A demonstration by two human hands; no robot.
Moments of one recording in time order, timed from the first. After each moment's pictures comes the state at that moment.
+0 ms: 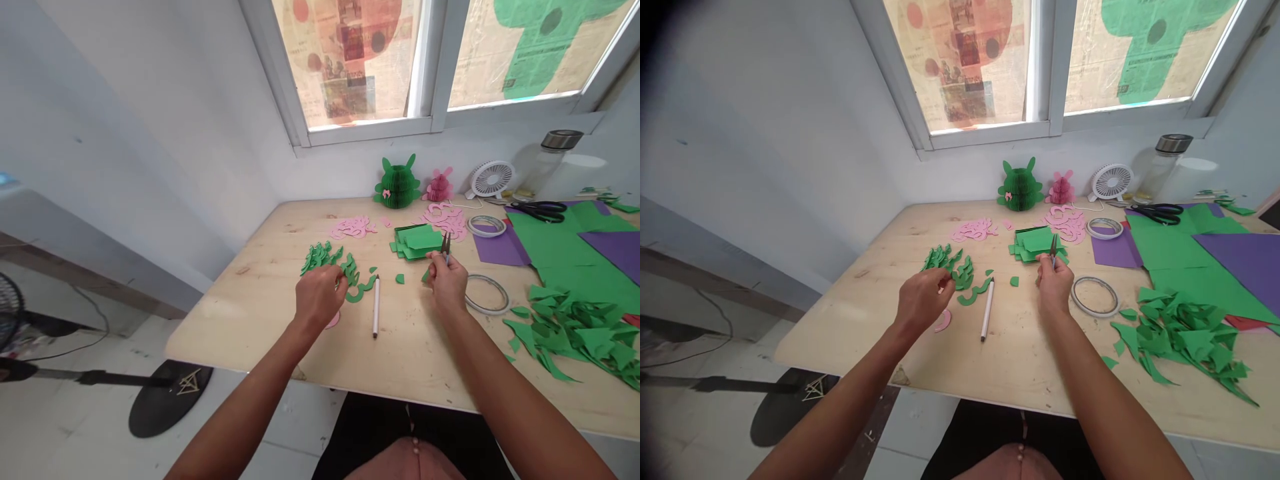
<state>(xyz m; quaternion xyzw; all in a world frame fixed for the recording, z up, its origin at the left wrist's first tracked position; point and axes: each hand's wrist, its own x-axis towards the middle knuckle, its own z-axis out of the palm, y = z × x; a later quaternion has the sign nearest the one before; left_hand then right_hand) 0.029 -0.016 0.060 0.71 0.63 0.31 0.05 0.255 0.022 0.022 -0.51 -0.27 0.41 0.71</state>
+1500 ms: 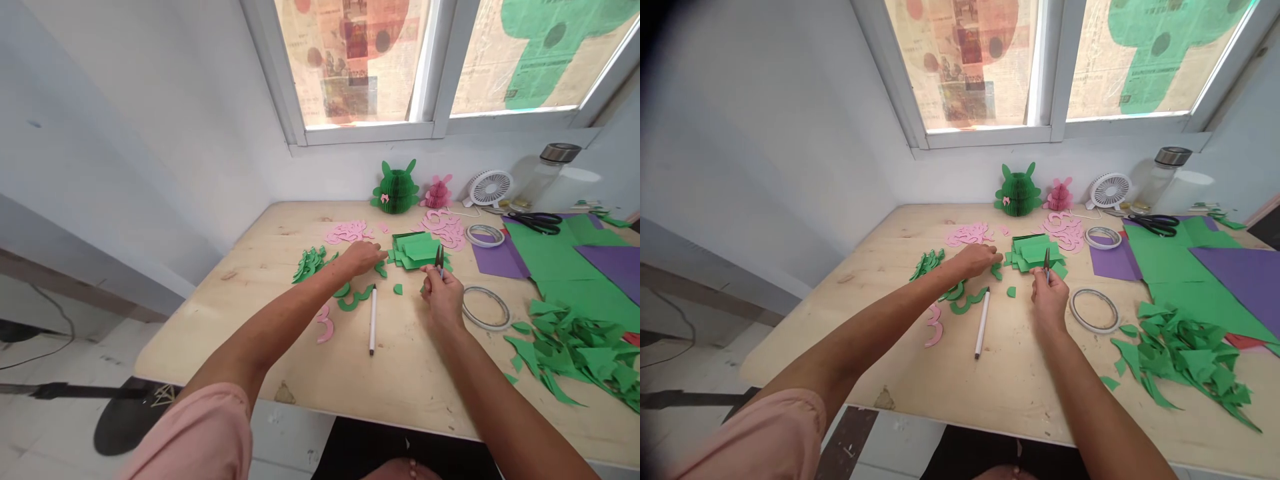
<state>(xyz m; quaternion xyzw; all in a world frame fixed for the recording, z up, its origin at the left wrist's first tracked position) 0.085 0.123 0.051 0.92 0.38 -0.08 -0.07 0.249 0.022 0.017 -0.53 -0.27 0.43 0.68</state>
